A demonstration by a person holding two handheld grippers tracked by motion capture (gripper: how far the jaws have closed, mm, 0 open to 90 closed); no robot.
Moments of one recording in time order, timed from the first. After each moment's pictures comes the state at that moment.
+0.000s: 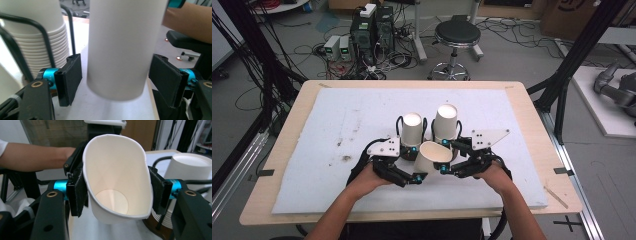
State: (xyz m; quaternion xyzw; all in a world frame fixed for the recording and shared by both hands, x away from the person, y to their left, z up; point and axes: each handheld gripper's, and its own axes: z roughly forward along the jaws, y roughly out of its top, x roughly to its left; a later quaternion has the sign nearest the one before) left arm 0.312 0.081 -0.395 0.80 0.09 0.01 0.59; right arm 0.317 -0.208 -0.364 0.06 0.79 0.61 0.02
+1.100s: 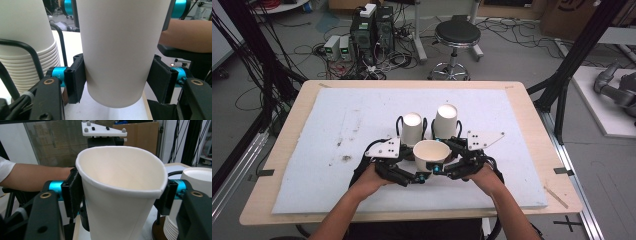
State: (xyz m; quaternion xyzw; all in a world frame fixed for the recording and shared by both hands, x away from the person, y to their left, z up) left arm 0.308 0.073 -0.394 0.77 0.06 0.01 0.63; right arm 0.313 -0.189 -0.370 0.07 0.75 0.66 -0.01
